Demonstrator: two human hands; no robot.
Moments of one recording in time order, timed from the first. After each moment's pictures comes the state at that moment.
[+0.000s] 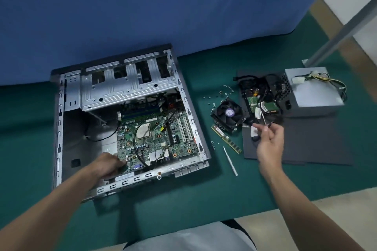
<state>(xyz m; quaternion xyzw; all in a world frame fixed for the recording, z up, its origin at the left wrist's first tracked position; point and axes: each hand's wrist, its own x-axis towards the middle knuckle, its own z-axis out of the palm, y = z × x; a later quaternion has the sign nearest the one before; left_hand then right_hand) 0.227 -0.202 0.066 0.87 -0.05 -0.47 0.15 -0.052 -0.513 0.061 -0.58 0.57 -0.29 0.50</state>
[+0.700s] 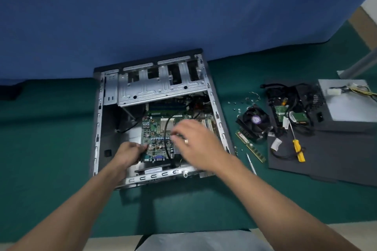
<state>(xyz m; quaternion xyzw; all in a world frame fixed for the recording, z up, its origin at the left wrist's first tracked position) 0.218 -0.195 0.087 0.84 0.07 -0.37 0.39 0.092 -0.381 0.145 -0.94 0.05 -0.02 0.35</state>
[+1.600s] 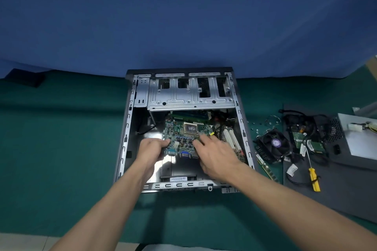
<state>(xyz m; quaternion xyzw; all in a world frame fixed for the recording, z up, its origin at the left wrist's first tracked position) 0.223 -0.204 0.107 0.74 0.14 -0.33 0.57 0.120 -0.367 0.130 -0.99 -0.01 0.12 0.05</state>
